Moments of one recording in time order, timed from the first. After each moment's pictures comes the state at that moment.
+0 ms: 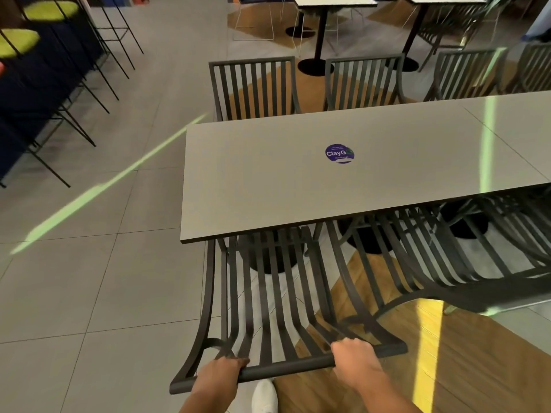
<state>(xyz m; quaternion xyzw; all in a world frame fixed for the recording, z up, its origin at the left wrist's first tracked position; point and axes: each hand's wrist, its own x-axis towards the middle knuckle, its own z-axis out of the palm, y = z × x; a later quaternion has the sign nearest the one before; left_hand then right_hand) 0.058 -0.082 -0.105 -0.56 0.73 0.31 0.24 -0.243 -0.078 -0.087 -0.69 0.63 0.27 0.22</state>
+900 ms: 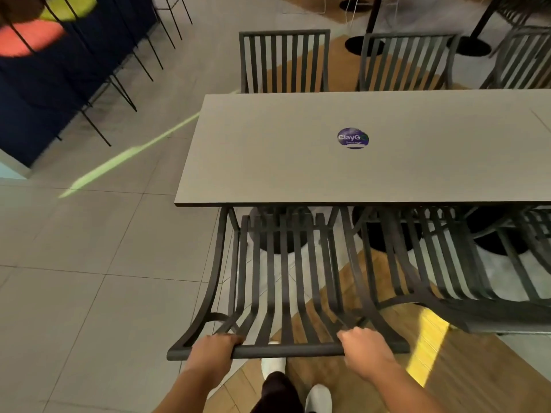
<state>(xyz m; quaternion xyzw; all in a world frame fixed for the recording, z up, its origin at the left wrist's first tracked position) -0.048 -0.032 -0.104 -0.66 0.67 0.25 0.21 -0.378 -0.075 -0.091 -0.76 0.56 0.25 0.21</state>
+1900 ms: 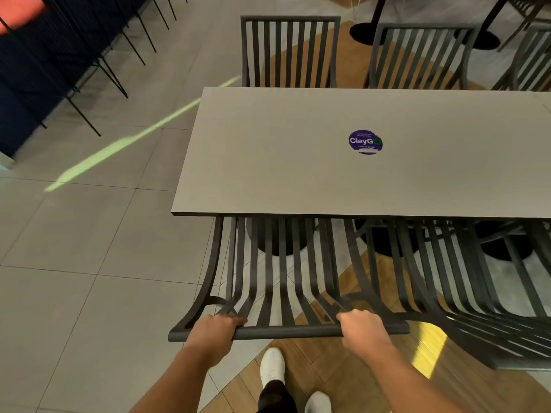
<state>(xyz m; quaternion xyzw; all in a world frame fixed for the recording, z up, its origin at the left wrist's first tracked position) -0.009 -0.124 -0.131 -0.64 0.71 0.24 0.17 -0.346 -0.166 -0.101 -0.75 0.59 0.23 0.18</state>
